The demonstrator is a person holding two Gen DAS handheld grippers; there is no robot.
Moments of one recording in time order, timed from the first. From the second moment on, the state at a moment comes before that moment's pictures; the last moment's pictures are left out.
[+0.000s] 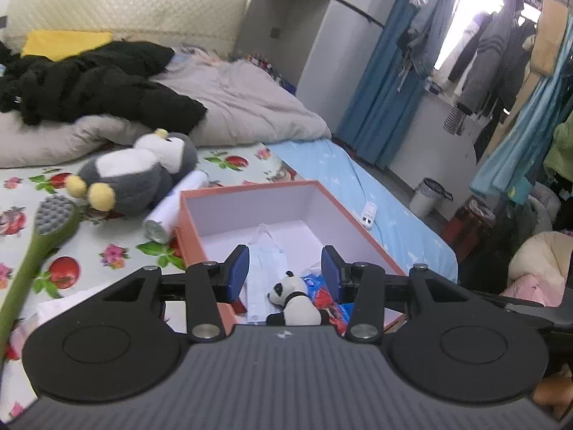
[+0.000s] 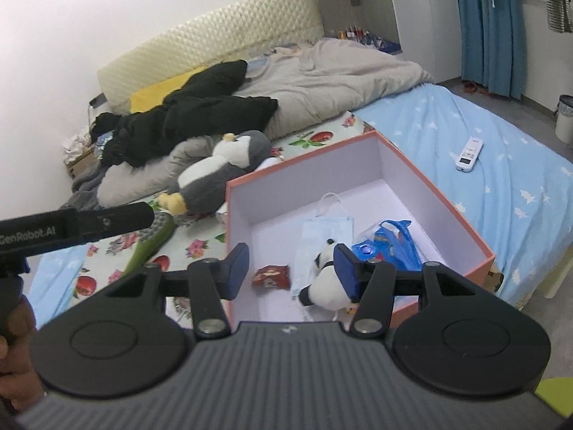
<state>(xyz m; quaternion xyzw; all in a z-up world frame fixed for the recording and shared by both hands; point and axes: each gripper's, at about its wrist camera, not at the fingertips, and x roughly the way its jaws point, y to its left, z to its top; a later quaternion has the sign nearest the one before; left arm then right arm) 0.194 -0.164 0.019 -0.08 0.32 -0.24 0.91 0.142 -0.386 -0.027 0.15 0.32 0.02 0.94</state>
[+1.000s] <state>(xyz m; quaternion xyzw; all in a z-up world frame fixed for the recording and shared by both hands) 0.051 -0.038 0.025 -0.12 0.29 -0.12 0.94 0.068 -0.285 -0.020 0.08 0.33 0.13 0.93</state>
